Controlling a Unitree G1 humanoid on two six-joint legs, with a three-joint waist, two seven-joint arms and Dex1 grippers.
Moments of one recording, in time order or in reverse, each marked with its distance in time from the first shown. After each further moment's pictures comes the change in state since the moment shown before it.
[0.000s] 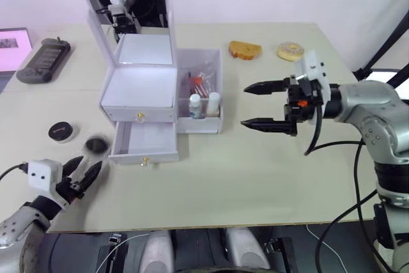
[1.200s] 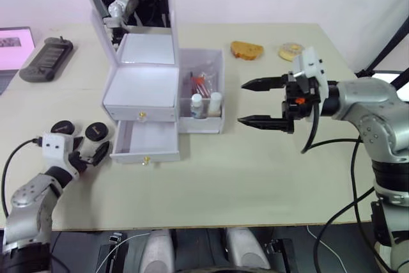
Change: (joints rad) left arm -0.337 0.060 -0.093 0.282 0.105 0.060 0.090; right arm -0.014 0.008 0.003 -0.015 -0.008 -0.001 -0.030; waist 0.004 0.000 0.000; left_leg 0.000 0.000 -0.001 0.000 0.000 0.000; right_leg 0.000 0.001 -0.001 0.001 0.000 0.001
